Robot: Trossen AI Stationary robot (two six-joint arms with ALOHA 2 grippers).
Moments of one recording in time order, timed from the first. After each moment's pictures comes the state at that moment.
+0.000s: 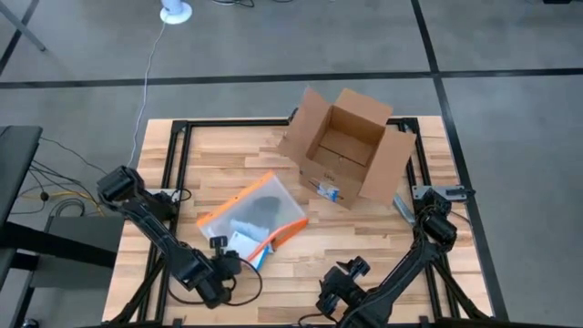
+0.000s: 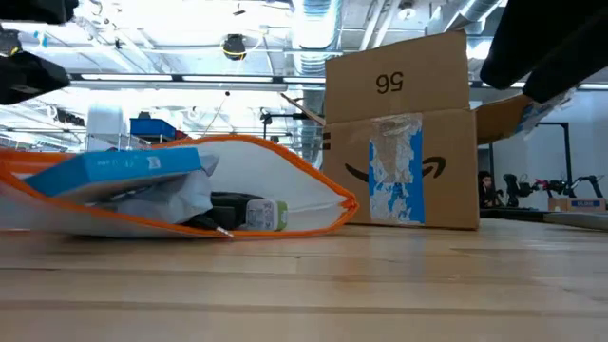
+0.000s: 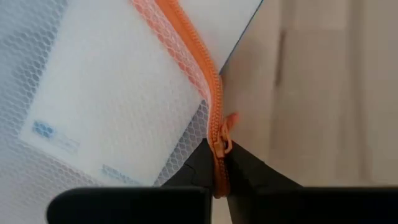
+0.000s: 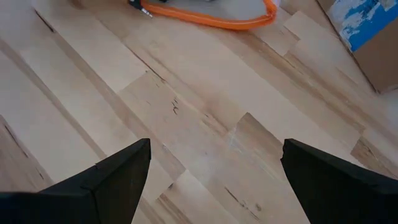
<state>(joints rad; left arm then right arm) -0.85 1.66 1.00 -0.70 -0.42 -0.89 0.82 2.24 1.88 -1.32 0.71 1.60</state>
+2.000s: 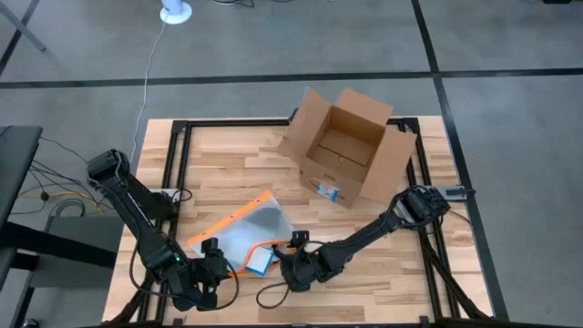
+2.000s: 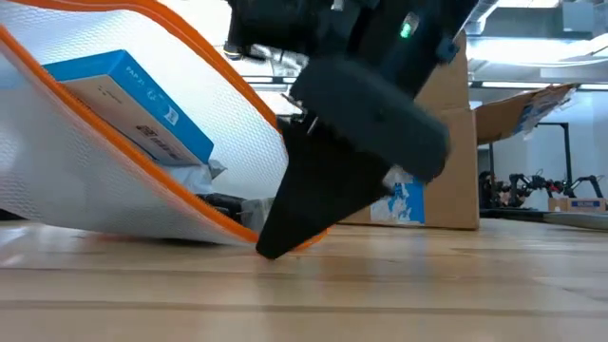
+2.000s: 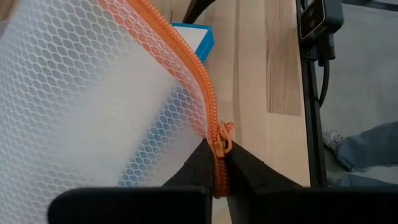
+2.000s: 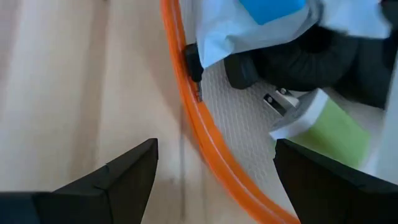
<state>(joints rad) -0.95 1.43 1.00 -0.63 -0.52 -0.94 0.47 2.23 1.58 -0.45 0.45 0.28</state>
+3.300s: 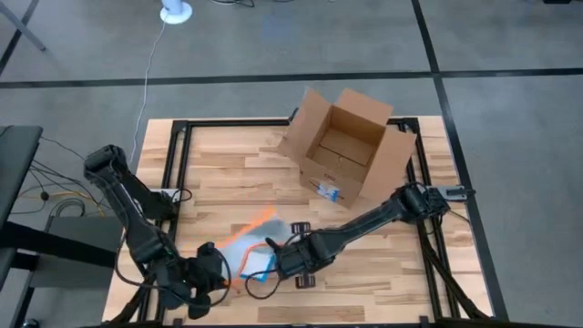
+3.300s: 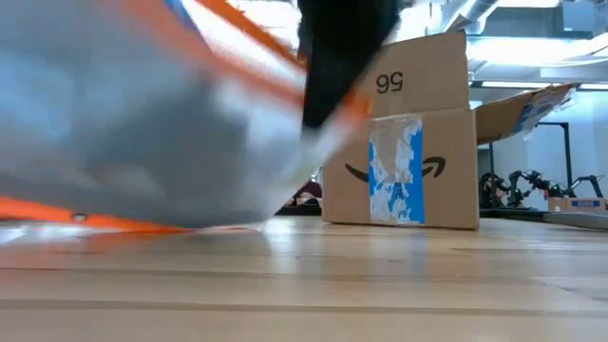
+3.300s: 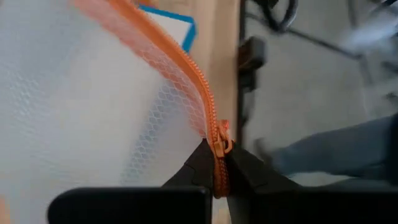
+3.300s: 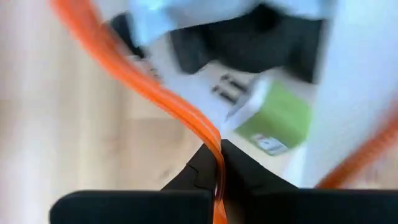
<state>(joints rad) -0.95 1.36 1.13 -0.63 -0.43 -1.05 0.41 2.24 2.08 -1.16 0.19 0.33</state>
